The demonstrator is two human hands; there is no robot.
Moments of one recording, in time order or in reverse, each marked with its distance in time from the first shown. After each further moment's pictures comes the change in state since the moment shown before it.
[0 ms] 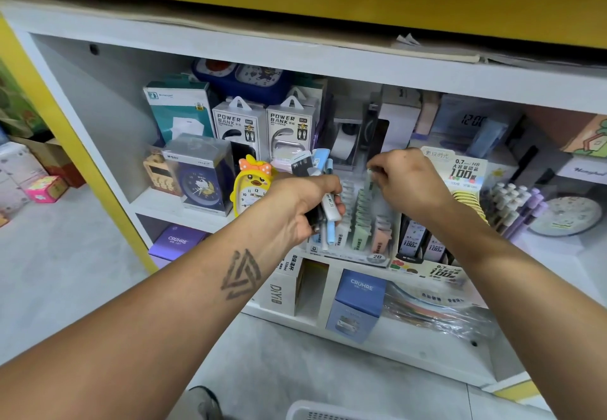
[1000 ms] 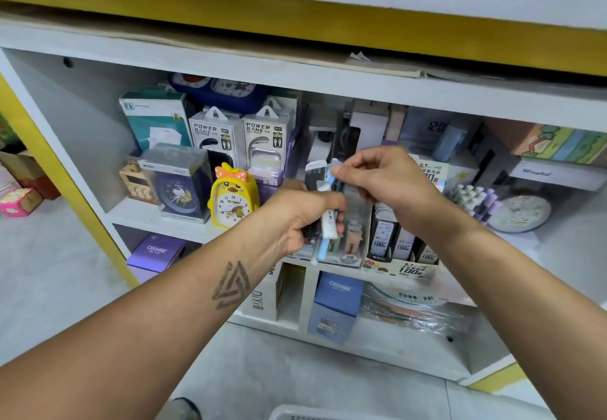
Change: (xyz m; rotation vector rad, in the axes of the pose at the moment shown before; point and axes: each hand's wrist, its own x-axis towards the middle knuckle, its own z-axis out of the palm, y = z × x) left_hand -0.004 -0.013 0.024 0.129 -0.079 0.162; right_hand -0.028 -0.024 -0.048 0.966 -0.108 0.319
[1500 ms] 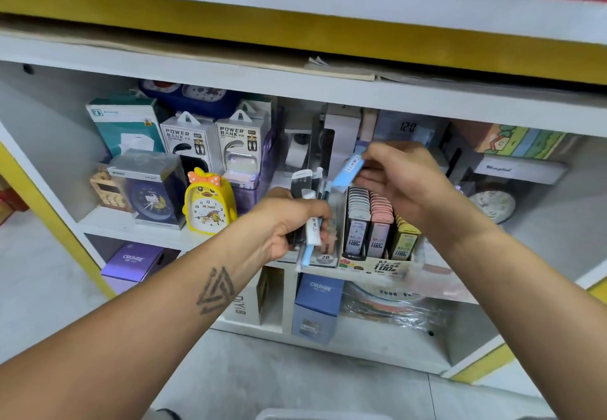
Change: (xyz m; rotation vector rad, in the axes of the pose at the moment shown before) left_hand 0.001 -0.007 0.017 0.037 -0.057 -0.038; right_hand 0.000 0.009 -0.042 0.523 0.249 0.178
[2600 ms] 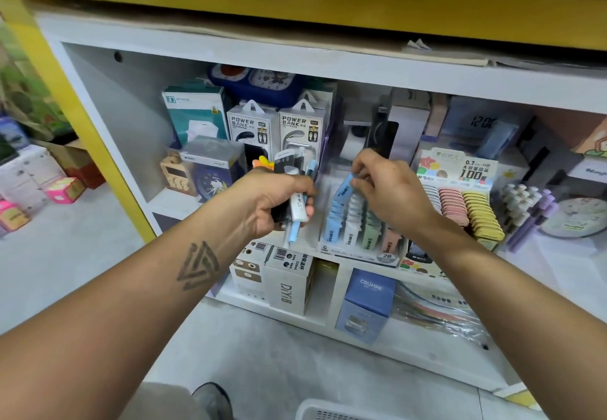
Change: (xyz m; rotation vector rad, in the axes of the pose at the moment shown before) left_hand -0.002 0.015 -0.105 -0.002 0.132 -0.079; right_hand 0.013 0.063 0.067 -1.132 -0.216 -0.638
